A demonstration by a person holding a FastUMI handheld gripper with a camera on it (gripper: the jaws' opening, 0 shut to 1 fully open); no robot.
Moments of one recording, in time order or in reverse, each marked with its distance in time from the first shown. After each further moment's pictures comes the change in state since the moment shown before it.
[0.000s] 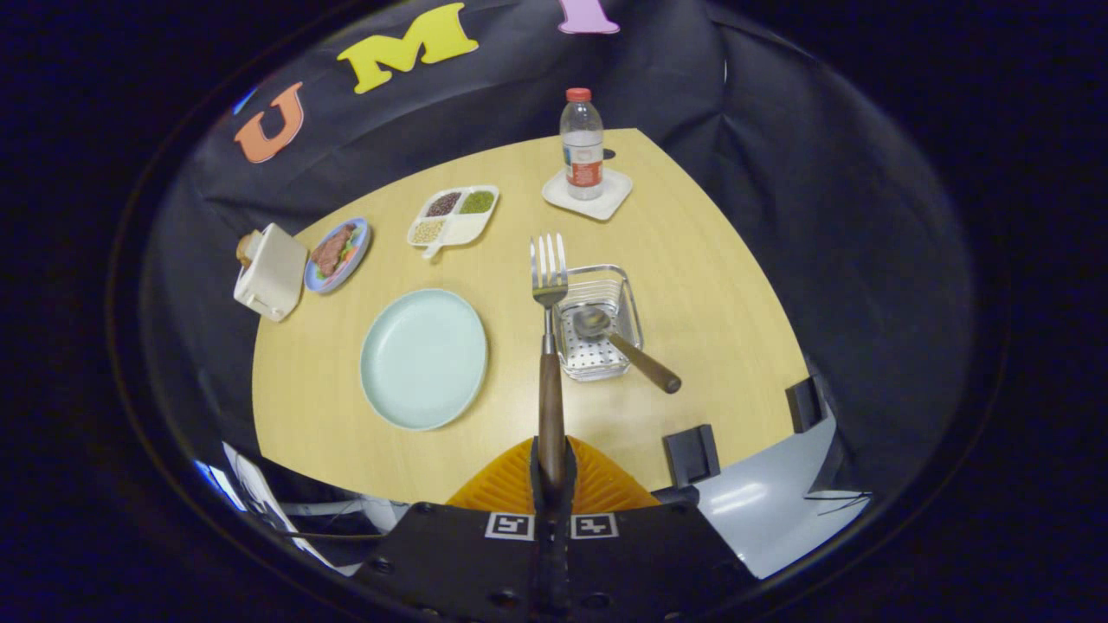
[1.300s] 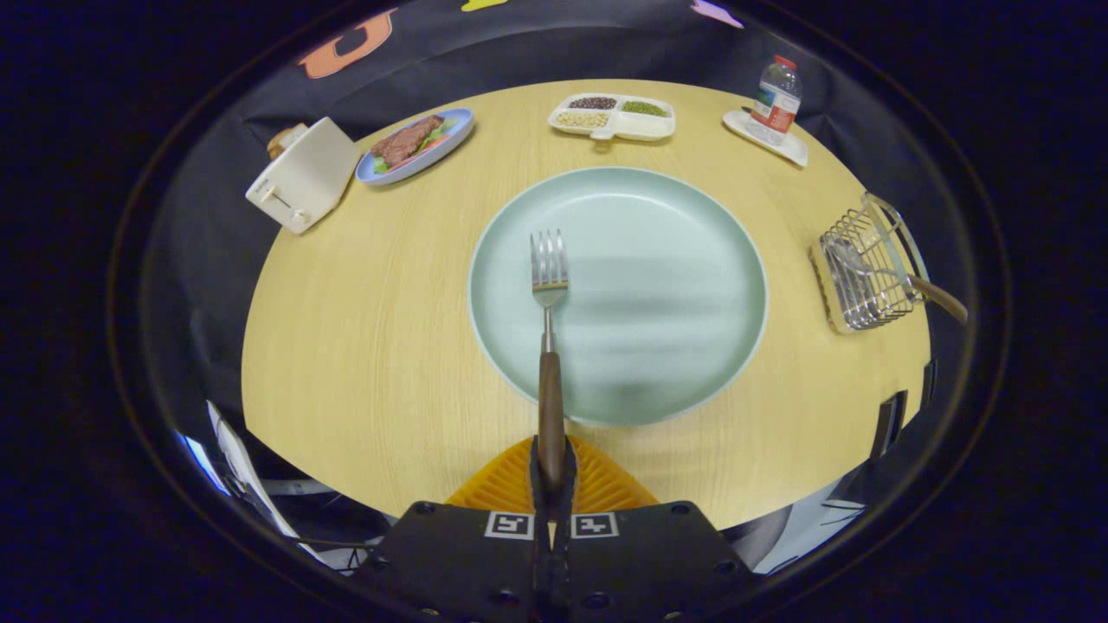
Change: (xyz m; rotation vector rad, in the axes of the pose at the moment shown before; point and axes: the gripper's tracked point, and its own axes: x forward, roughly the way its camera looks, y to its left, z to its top) arm 0.134 0.220 -0.086 -0.147 0.100 0.072
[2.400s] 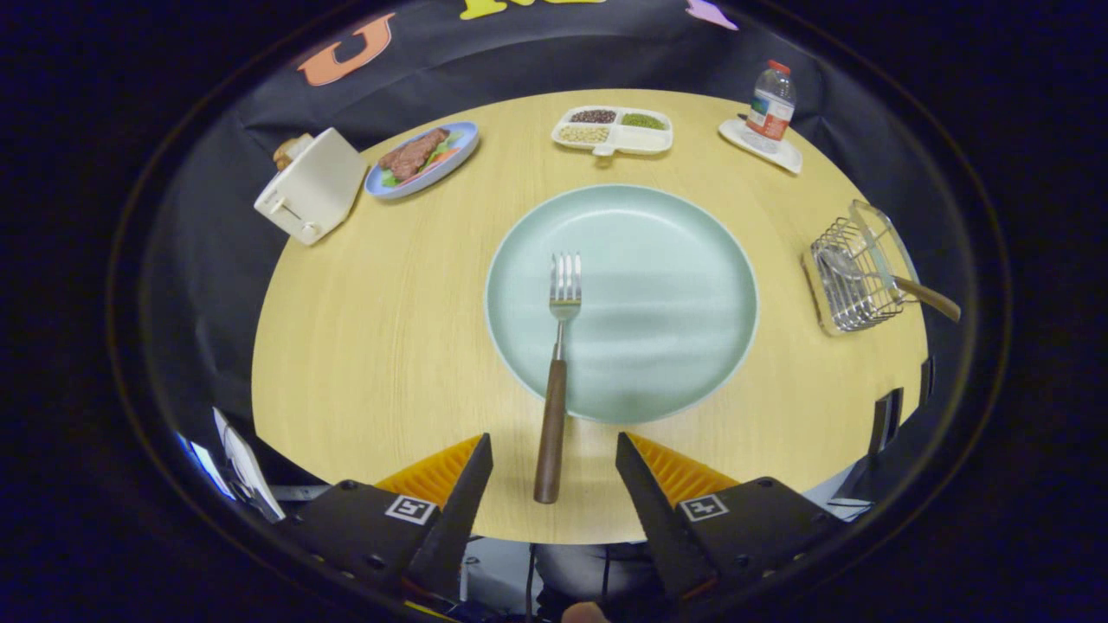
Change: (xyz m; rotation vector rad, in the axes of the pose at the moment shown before) arm -0.008 0.012 0.001 0.010 -0.024 0.002
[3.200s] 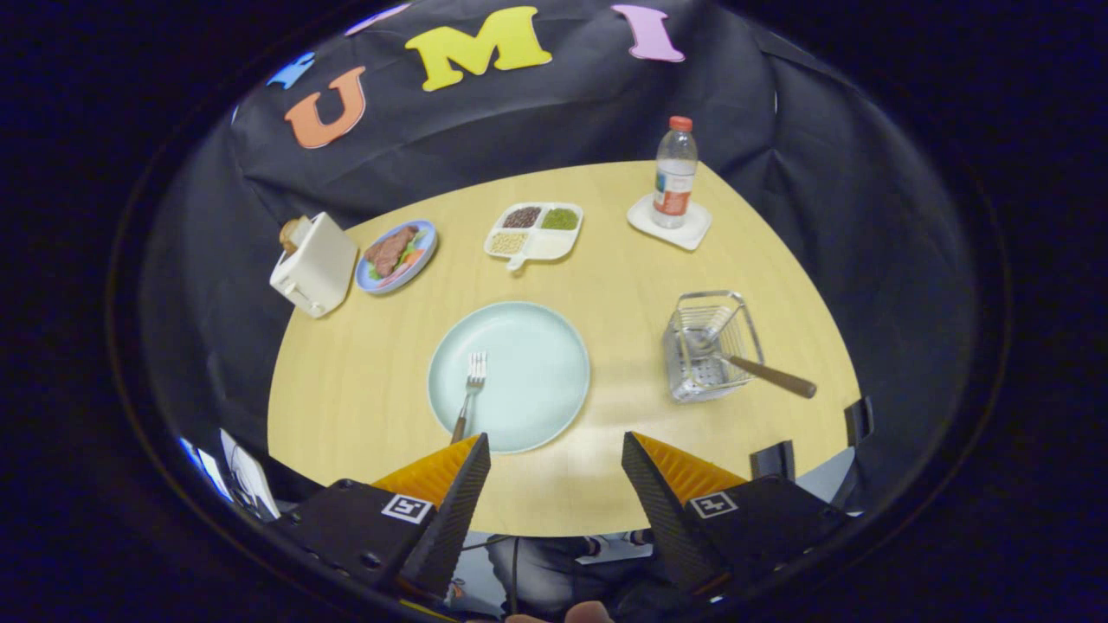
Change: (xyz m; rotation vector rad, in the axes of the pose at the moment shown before) arm -0.110 -0.098 0.047 0.033 -0.201 0.010
